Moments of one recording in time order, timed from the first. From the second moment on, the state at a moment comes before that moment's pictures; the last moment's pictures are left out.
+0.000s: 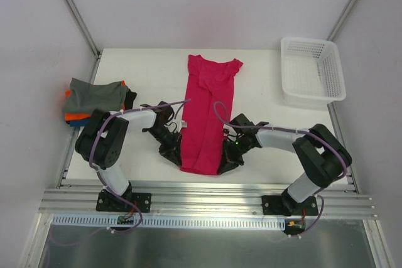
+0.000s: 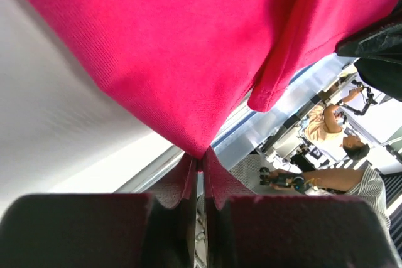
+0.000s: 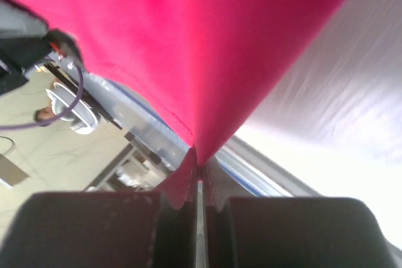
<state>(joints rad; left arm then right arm) -0.44 1.74 0.89 -0.79 0.76 -0.24 0.69 1.62 0.73 -0.42 -0.72 0.75</state>
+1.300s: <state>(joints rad) -0.44 1.93 1.55 -0.92 0.46 -0.02 0.29 1.75 1.28 -0.63 -0.65 0.38</state>
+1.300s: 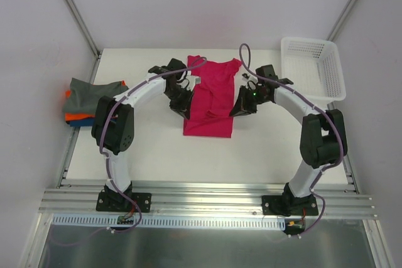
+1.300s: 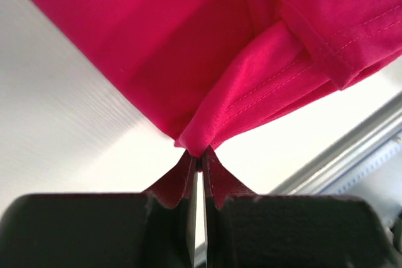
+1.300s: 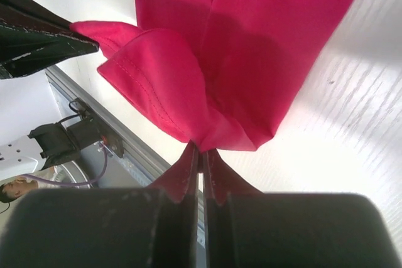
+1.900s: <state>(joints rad) -0.44 2.11 1.82 -0.88 0.26 0.02 0.26 1.91 1.46 -0.61 -0.63 0.35</state>
